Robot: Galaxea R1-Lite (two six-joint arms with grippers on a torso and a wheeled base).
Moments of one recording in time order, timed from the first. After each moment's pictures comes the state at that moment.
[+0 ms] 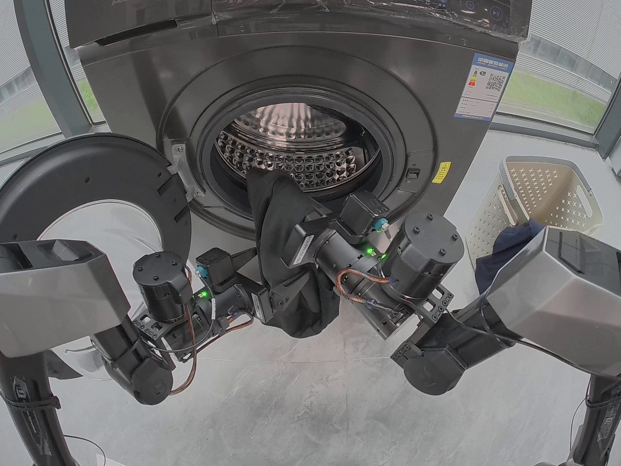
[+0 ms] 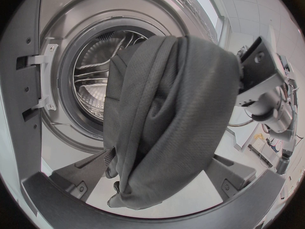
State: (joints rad) left arm -0.48 2.12 -0.59 -1.55 -0.20 -0.07; right arm 0.82 2.20 -1.10 -1.47 -0.14 0.15
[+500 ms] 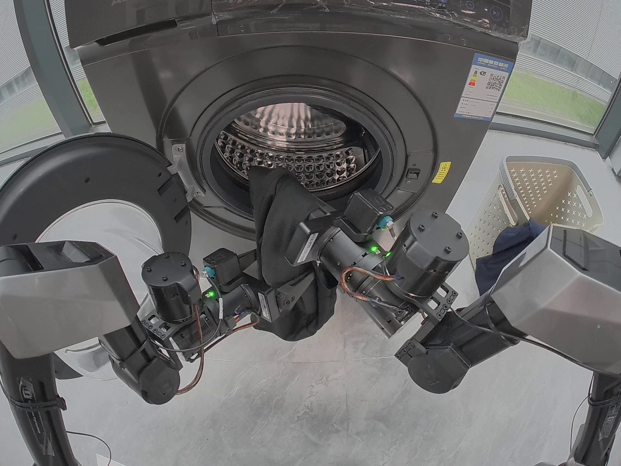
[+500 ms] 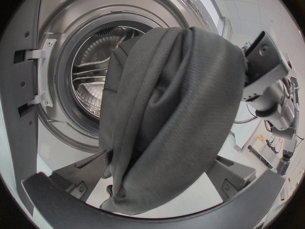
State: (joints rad) left arm -0.49 2.15 -0.63 -1.55 -0.19 -0.08; right arm 0.82 2.19 -1.09 -1.48 -0.14 0.15
